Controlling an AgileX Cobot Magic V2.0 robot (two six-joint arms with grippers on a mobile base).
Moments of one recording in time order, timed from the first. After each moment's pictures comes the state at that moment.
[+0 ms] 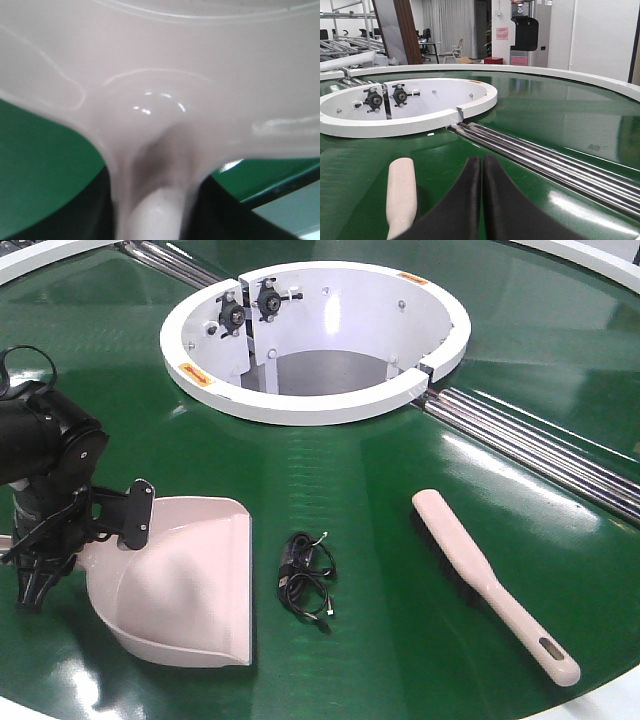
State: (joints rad) left arm -0.29 1.79 -1.21 0.43 1.16 1.01; right arm 0.00 -0.01 0.03 -0.06 0.05 0.06
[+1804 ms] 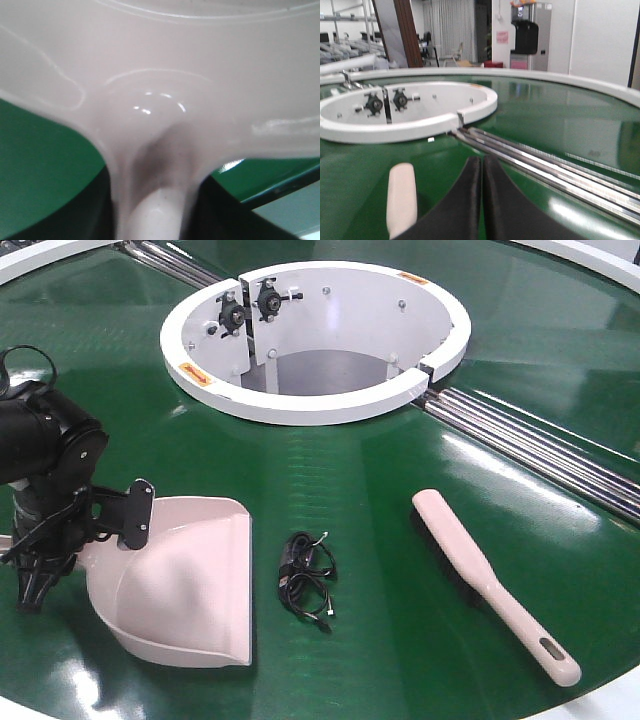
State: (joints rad) left arm -0.29 1.79 -1.21 0.43 1.16 1.01; right arm 0.00 -0.01 0.03 -0.07 0.01 0.06
